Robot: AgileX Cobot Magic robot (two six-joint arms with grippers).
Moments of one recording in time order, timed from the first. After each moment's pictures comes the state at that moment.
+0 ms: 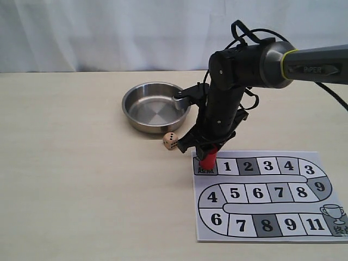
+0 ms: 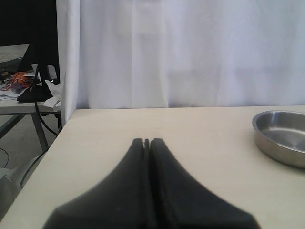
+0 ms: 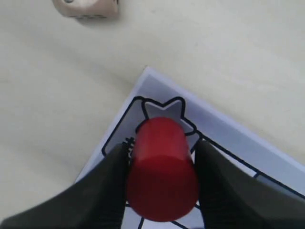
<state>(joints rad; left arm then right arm) 0.02 0.00 0.01 0.09 0.16 -0.05 0.46 2.12 -1.53 0.00 0.95 -0.08</state>
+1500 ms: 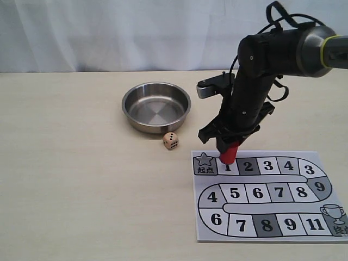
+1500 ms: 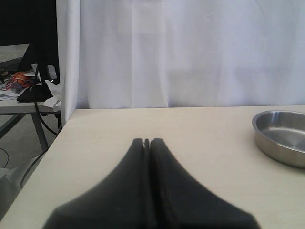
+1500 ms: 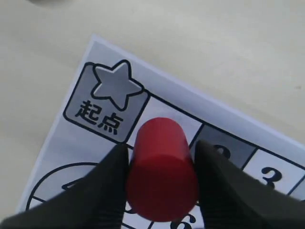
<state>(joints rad) 0.02 0.00 0.01 0.09 0.16 -0.05 0.38 2.02 -1.45 0.00 0.98 -0.08</state>
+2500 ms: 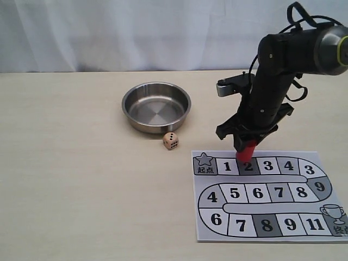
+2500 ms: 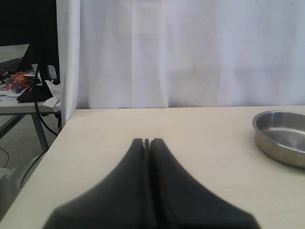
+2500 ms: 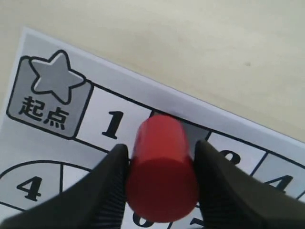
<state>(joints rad) 0.02 0.00 0.01 0.09 0.16 -0.05 0.28 2.02 -1.43 -0.01 0.98 -0.08</state>
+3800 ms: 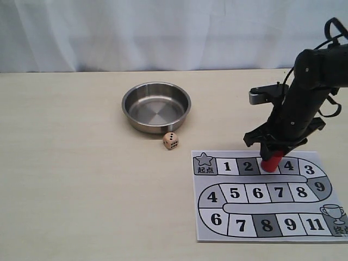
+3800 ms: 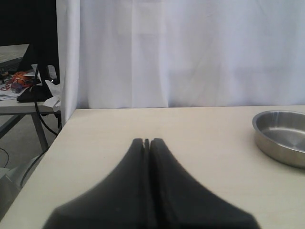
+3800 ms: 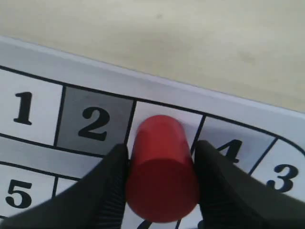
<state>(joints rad) 0.02 0.00 0.01 0.09 0.16 -0.05 0.14 1.97 -1.26 0.00 0.85 -0.09</state>
